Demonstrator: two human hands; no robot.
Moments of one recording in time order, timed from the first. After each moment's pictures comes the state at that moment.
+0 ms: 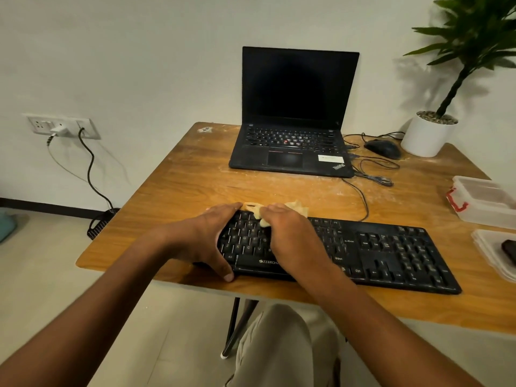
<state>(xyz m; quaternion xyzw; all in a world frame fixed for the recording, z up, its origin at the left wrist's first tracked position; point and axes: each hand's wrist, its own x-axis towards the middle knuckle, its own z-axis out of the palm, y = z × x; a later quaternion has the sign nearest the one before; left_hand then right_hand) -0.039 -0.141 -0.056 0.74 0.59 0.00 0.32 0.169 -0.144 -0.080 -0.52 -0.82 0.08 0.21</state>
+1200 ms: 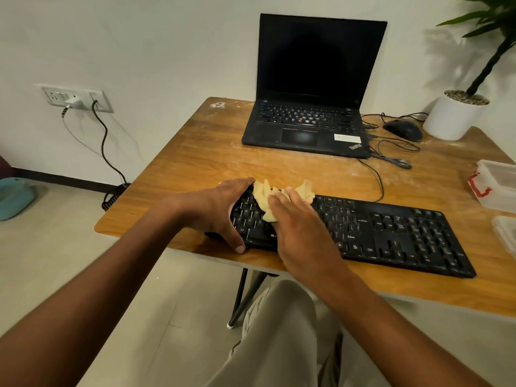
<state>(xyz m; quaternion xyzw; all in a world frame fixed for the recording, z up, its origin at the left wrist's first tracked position) -0.038 -0.142 -0.056 0.74 0.59 0.00 0.32 0.169 -0.178 -0.103 -0.48 -0.85 0.05 0.21</state>
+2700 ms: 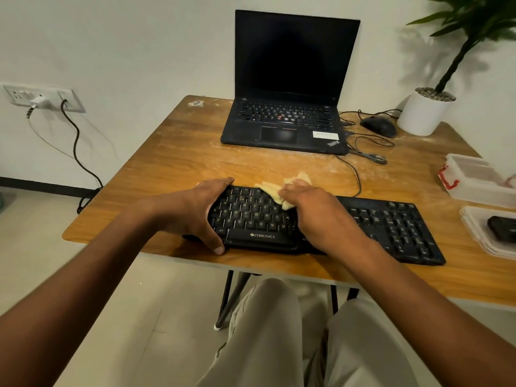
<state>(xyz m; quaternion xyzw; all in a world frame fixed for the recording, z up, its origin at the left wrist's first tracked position) -0.039 -0.139 -0.059 0.73 0.59 0.00 0.34 0.228 -0.139 -0.072 -0.52 -0.84 0.07 0.12</state>
